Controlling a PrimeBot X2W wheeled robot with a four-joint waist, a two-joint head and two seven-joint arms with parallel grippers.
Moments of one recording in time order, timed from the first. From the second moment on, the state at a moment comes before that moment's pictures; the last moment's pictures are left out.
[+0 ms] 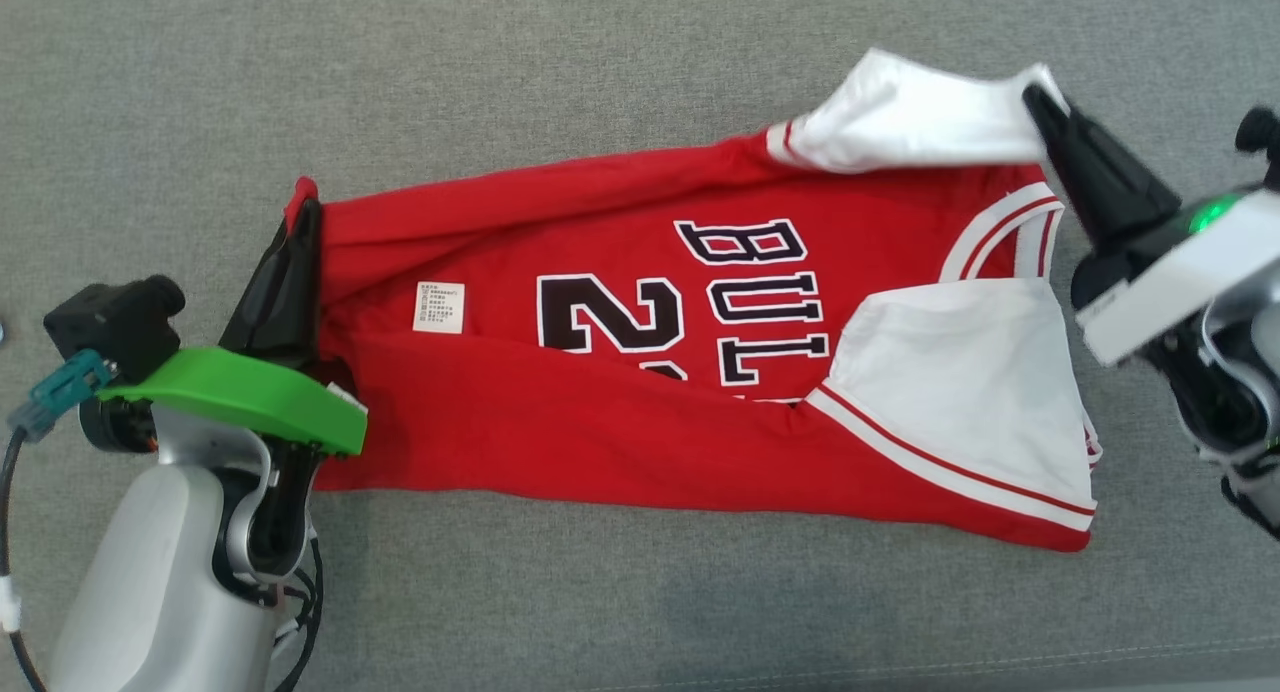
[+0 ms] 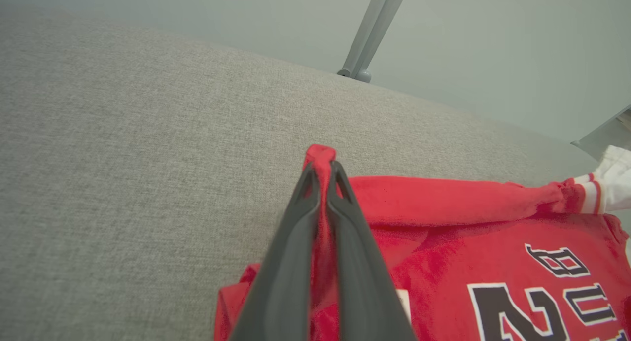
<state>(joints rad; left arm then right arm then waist) -0.45 0.27 -0.25 0.22 -0.68 -0.05 -0.07 -0.73 -0.70 0.64 0.17 1.06 0.13 -0.17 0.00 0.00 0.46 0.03</state>
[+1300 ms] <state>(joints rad) -0.19 0.17 -0.10 -0.02 -0.36 0.09 -0.26 -0.09 -0.27 0.01 -0.02 0.36 0.13 -0.26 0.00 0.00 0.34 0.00</state>
